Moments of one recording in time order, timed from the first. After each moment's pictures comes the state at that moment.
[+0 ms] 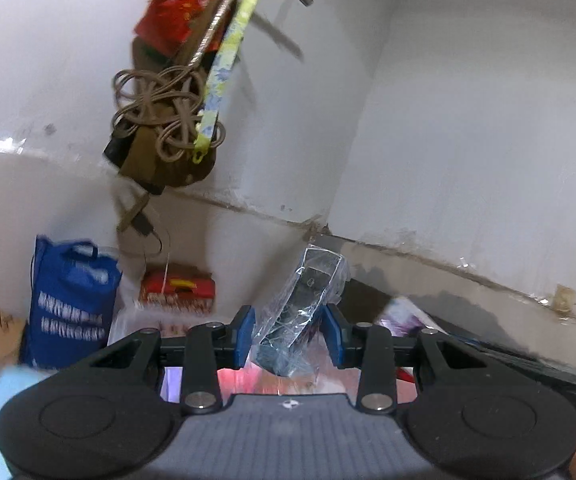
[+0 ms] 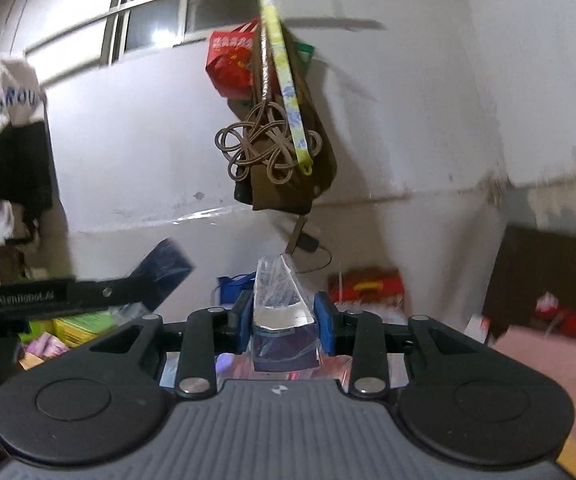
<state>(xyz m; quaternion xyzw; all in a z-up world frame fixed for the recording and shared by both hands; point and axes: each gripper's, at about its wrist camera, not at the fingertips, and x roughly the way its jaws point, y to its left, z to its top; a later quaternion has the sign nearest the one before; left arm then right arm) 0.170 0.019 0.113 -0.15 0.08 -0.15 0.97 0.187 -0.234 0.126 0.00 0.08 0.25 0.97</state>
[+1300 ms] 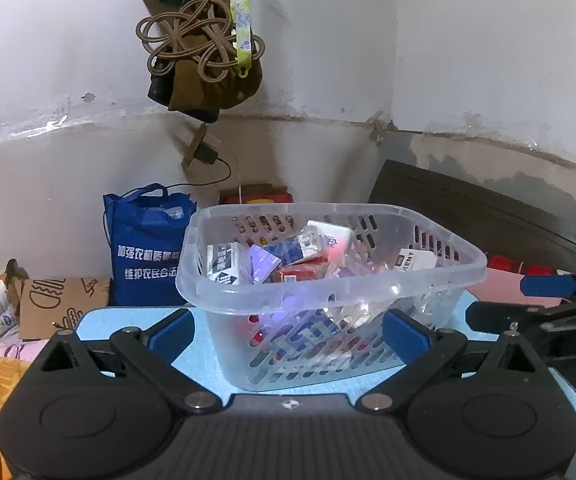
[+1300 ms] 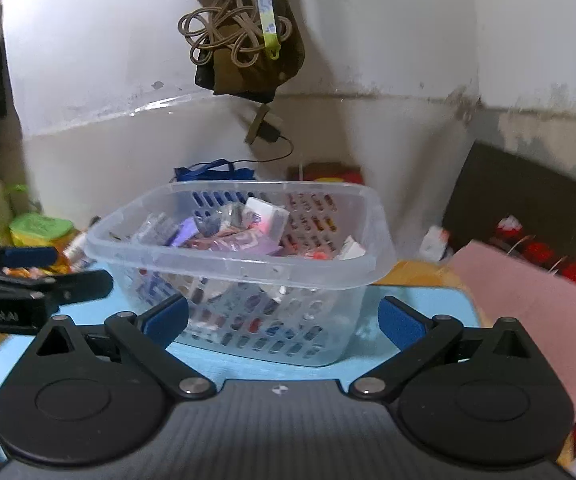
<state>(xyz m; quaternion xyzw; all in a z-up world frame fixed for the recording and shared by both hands) 0.154 0.012 0.067 -0.04 0.21 -0.05 0.98 0.186 -0.227 0.074 -0.04 0.23 0.19 0.95</state>
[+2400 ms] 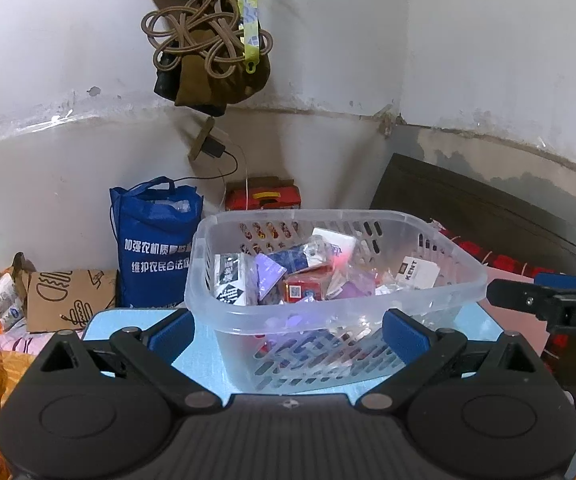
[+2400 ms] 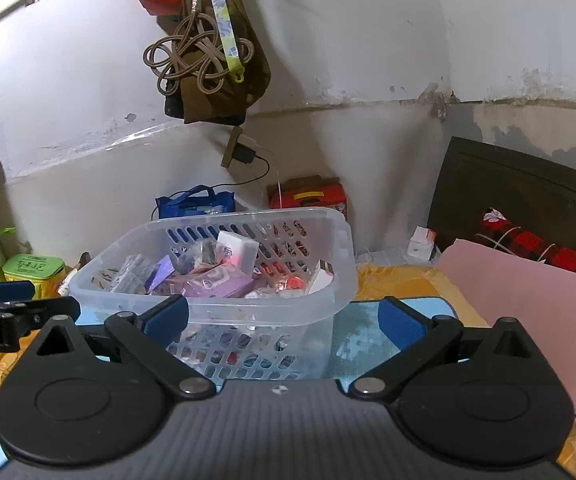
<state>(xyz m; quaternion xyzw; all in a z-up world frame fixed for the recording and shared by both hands) 0.160 0.014 0.088 -0.04 0.23 -0.04 0.97 0.194 -0.250 0.088 0.00 0.22 0.16 0.96</state>
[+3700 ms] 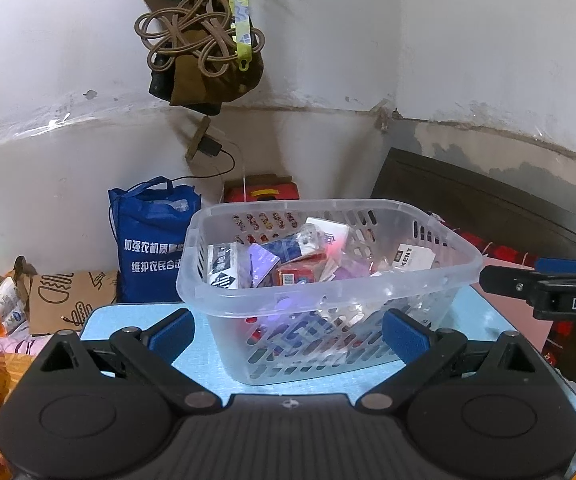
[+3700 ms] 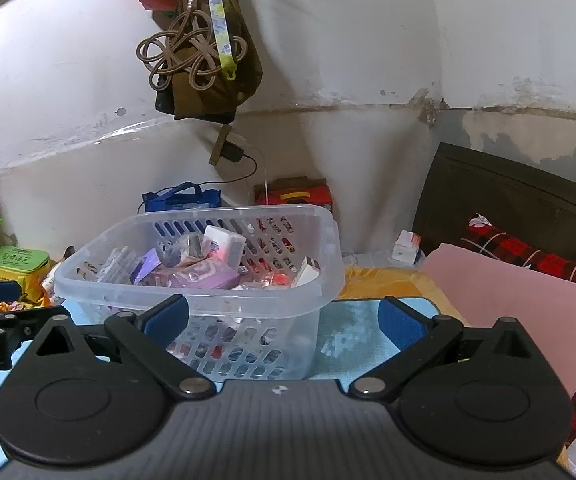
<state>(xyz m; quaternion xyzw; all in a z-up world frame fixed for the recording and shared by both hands) 0.153 0.001 0.079 -0.03 0.23 -0.04 0.97 0.190 -0.249 0.084 -0.01 0.21 0.14 0.97</state>
